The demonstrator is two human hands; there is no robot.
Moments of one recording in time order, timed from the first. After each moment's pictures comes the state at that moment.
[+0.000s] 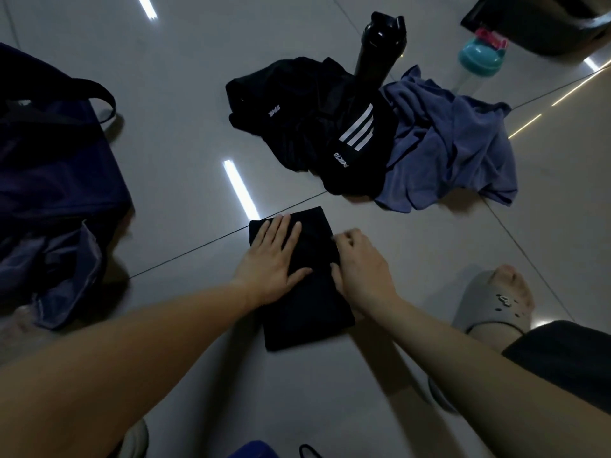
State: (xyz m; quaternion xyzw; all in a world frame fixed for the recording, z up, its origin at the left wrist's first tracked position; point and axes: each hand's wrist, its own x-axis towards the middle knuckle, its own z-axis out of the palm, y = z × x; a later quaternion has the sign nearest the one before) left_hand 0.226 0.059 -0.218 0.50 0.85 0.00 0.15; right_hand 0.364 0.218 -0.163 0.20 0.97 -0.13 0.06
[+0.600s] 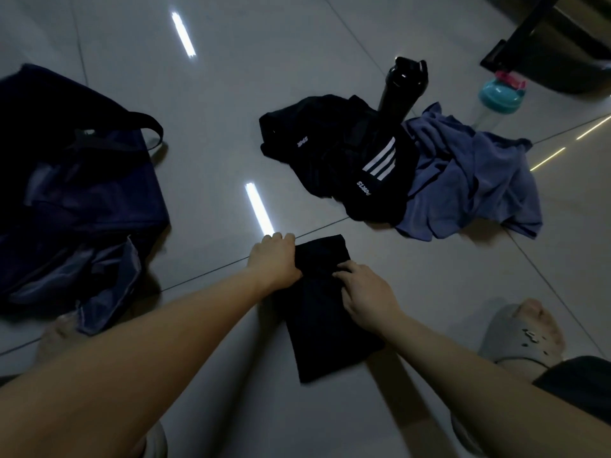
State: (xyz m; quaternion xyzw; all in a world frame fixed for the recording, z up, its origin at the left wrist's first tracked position) left_hand 0.181 0.069 -0.166 0.34 0.91 0.02 0.25; right_hand 0.345 0.212 -0.168 0.14 0.96 -0.19 0.13
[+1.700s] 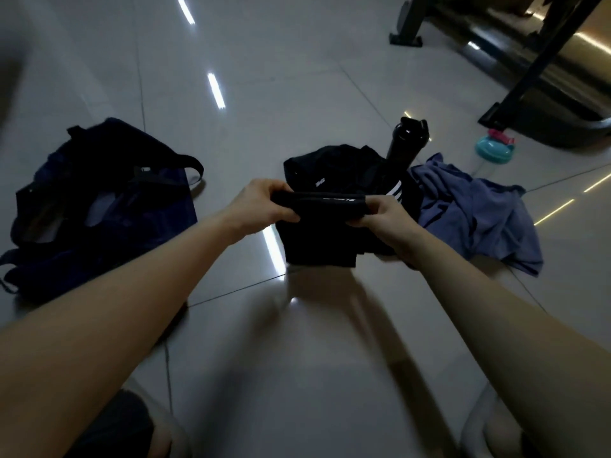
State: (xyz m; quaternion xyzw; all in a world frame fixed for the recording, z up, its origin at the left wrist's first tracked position) left_hand 0.109 0.034 -0.008 0.24 0.83 0.44 0.26; right_hand 0.247 0.255 -0.023 0.17 0.79 -0.59 0.00
